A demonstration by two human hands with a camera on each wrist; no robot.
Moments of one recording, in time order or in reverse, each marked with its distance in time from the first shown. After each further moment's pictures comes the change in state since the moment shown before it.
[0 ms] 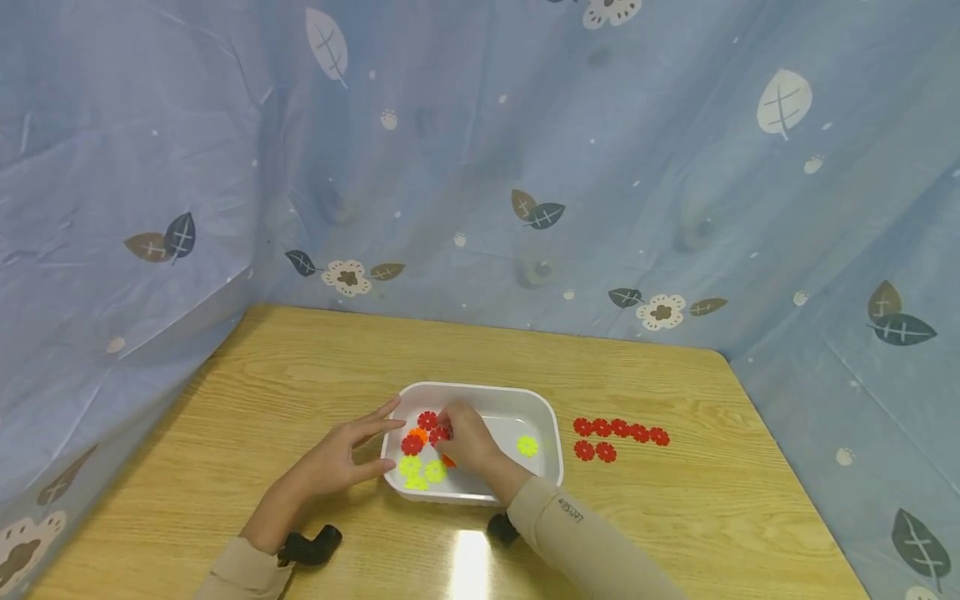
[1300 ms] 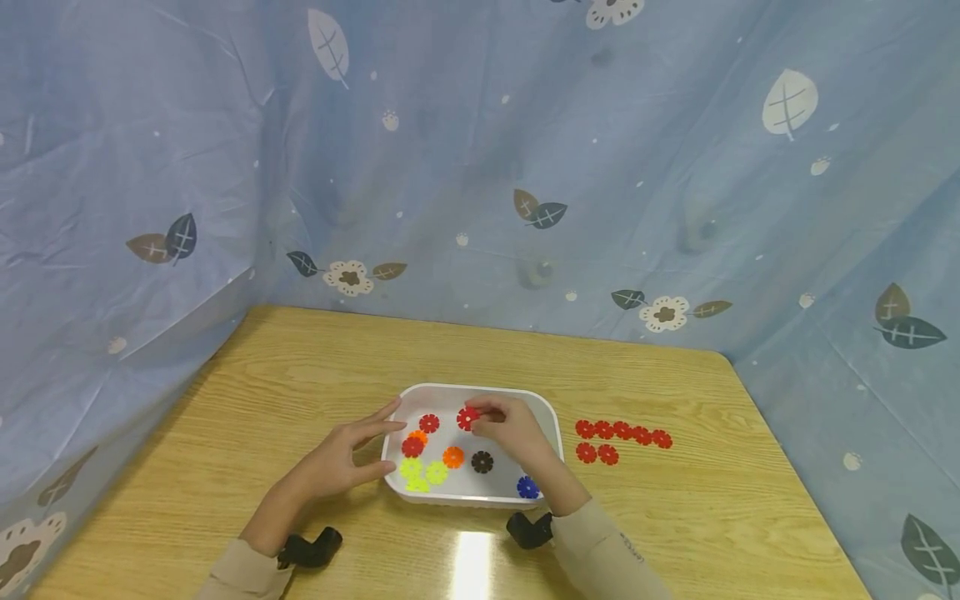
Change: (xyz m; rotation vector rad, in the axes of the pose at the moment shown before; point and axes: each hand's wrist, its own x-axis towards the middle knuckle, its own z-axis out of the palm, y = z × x) left_hand 0.000 -0.002 0.001 0.029 0.010 -0.006; right_hand -0.029 0.012 -0.062 0.523 0.071 0.080
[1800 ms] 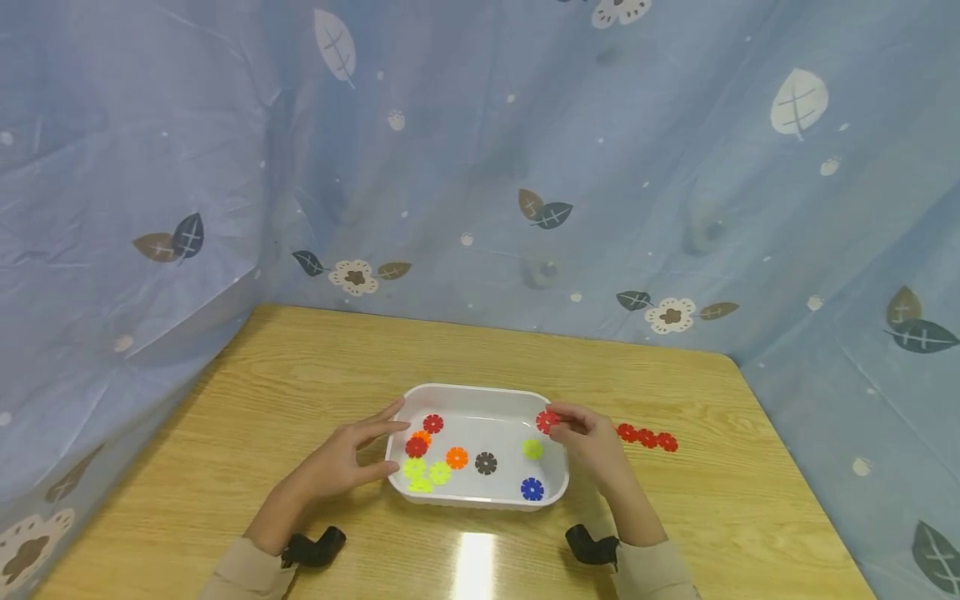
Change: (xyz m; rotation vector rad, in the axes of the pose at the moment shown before) left_hand -0.002 0.000 0.001 0.000 -0.001 -0.012; right_hand -0.043 0.029 -0.074 0.051 0.210 0.131
